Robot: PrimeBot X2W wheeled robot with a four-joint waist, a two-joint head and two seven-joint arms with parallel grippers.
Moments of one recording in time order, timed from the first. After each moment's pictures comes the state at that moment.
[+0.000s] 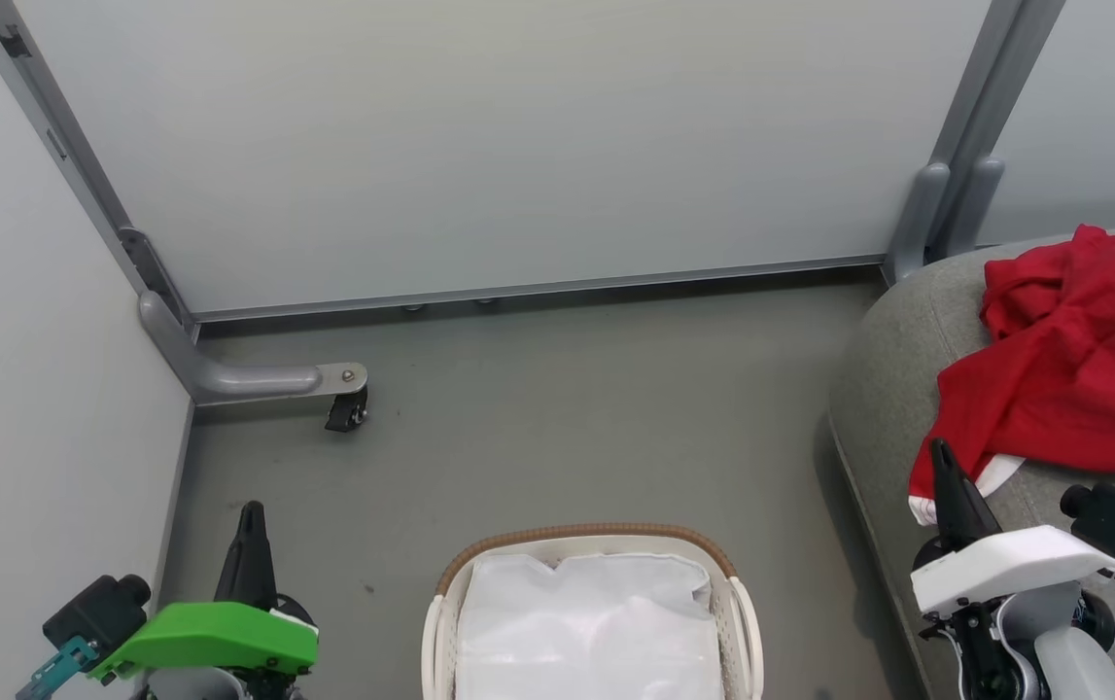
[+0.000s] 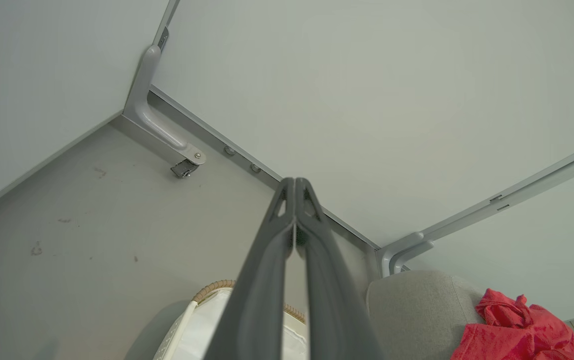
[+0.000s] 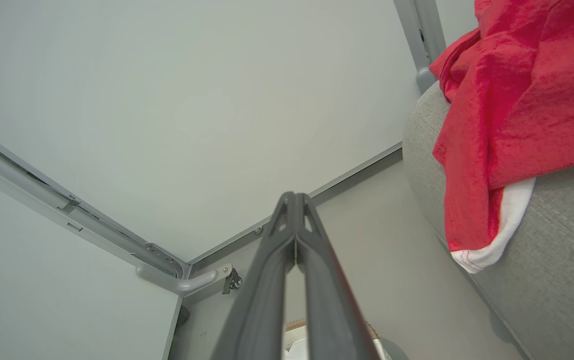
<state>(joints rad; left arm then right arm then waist) -0.06 0.05 -0.04 0.32 -0.84 -0.08 -0.12 -0.14 -0.04 -0.06 0.33 0.67 0.13 -0.12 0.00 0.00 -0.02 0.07</state>
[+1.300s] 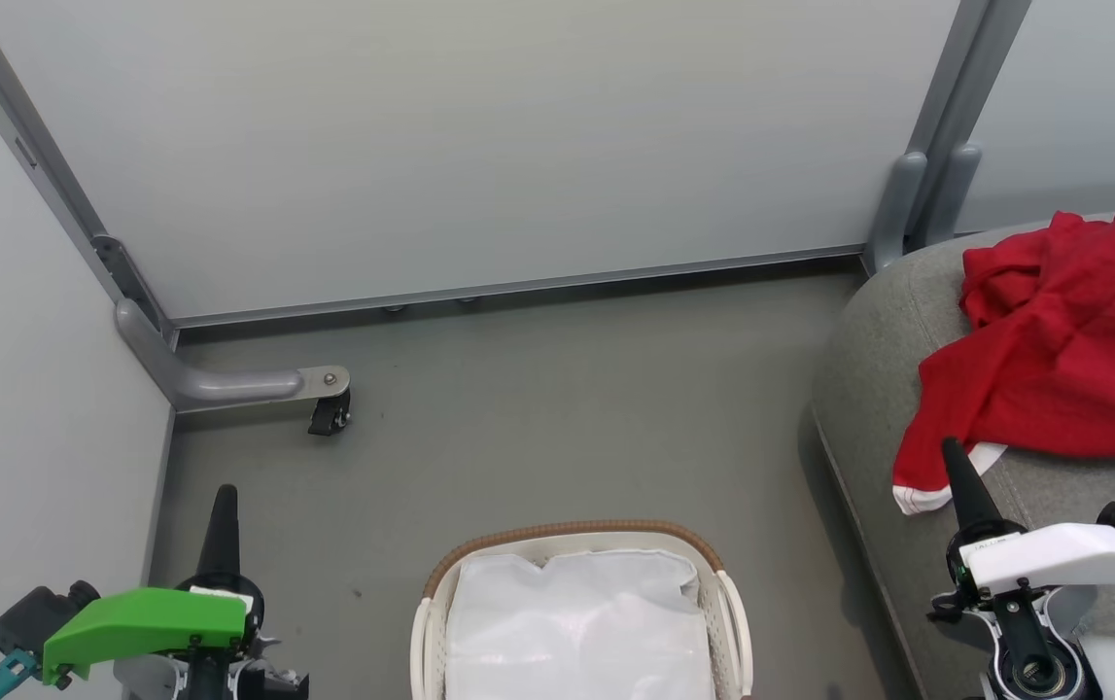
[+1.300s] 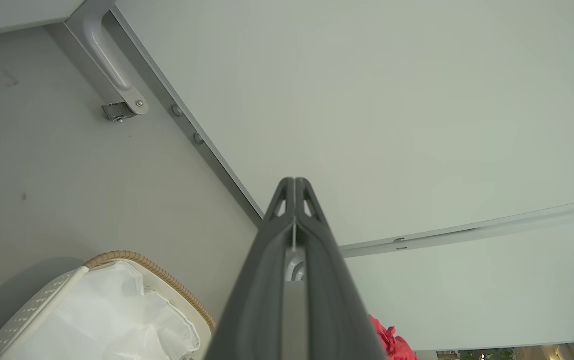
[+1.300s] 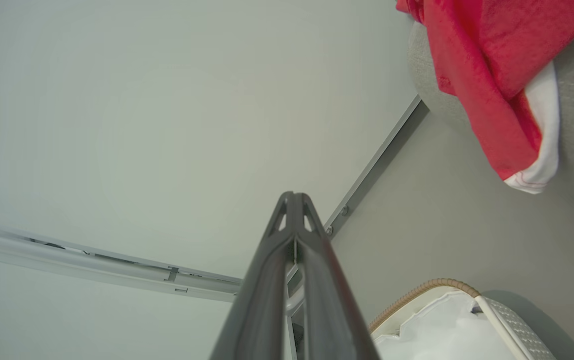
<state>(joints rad) -0.08 0.05 0.04 0.28 -1.24 -0.11 0.00 -0.13 -0.04 -0.09 0.29 1.16 0.13 0.00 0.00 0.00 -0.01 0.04</state>
